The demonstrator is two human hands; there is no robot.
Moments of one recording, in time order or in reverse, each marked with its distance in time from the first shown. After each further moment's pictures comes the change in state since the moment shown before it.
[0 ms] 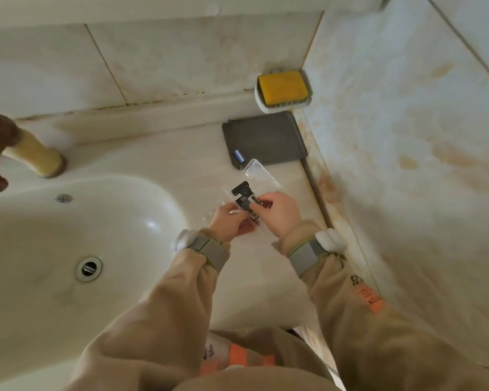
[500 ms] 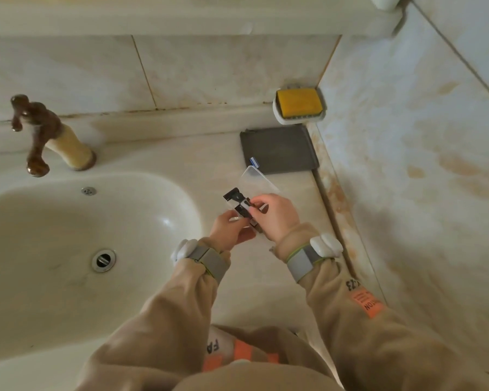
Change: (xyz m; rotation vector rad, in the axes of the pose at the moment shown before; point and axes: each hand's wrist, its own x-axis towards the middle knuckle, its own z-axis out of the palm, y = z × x) left_hand -0.028 -0.008 -0.024 -0.066 0.049 0.053; right_hand -0.016 -0.029 0.013 -0.040 0.014 -0.103
